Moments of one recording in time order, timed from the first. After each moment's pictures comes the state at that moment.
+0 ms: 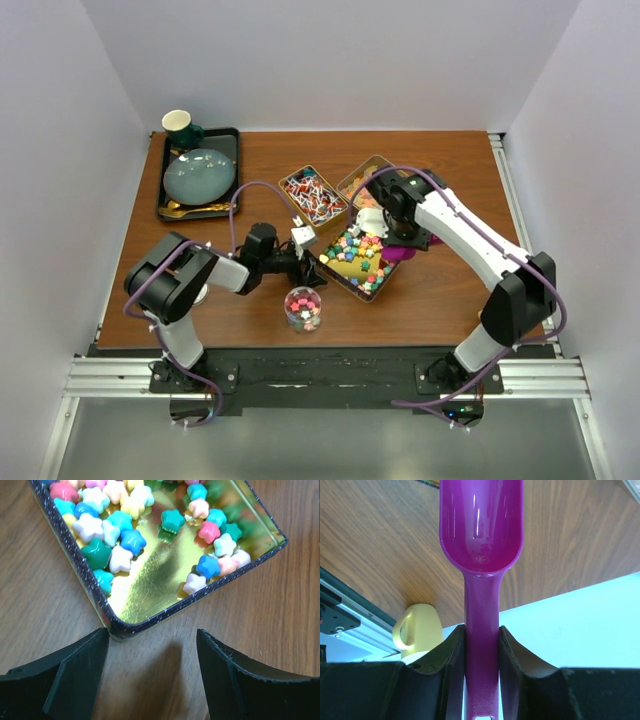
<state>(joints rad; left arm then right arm) -0.53 1.78 0.57 0.71 0.71 0.06 0.57 1.61 1.49 -1.36 0.32 -0.83</state>
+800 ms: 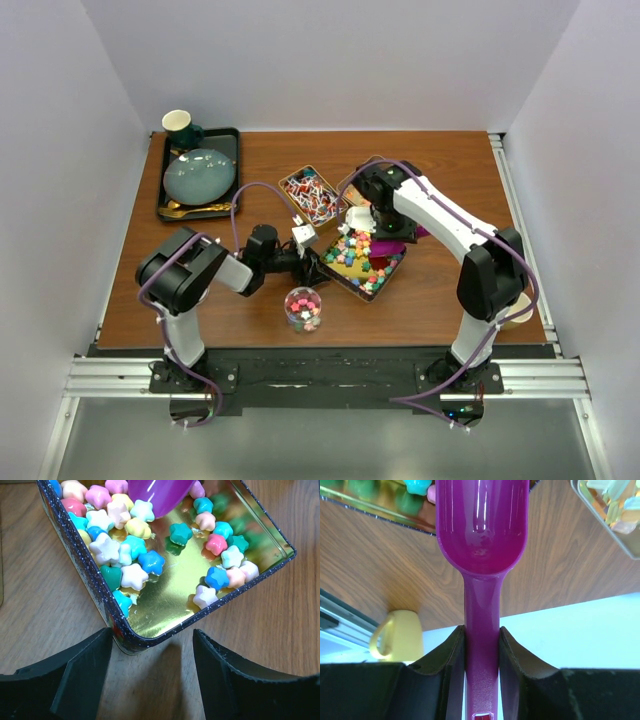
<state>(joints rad) -0.54 1.86 0.57 0.87 0.70 0.00 0.57 1.81 1.60 -1.35 0.33 -0.90</state>
